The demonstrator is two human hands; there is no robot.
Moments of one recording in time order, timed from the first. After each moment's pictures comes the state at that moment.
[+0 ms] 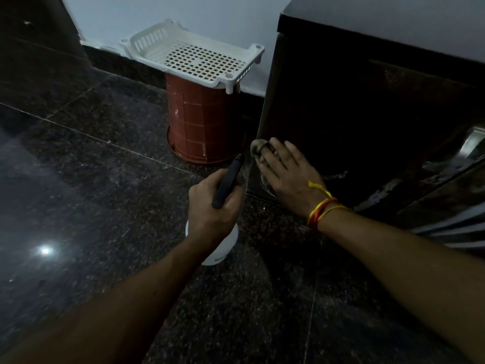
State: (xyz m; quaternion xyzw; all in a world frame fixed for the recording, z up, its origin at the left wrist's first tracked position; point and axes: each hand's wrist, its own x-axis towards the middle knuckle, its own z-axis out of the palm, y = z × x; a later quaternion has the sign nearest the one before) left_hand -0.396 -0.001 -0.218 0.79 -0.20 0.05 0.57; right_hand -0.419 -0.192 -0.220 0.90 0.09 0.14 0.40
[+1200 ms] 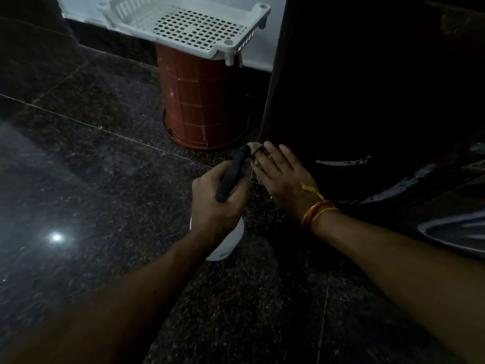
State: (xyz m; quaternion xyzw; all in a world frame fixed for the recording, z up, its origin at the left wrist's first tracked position) left_hand -0.386 -0.008 -0.239 0.80 -0.20 0.01 0.57; right_hand -0.398 -0.190 -0.294 0.92 0.12 0.23 0.31
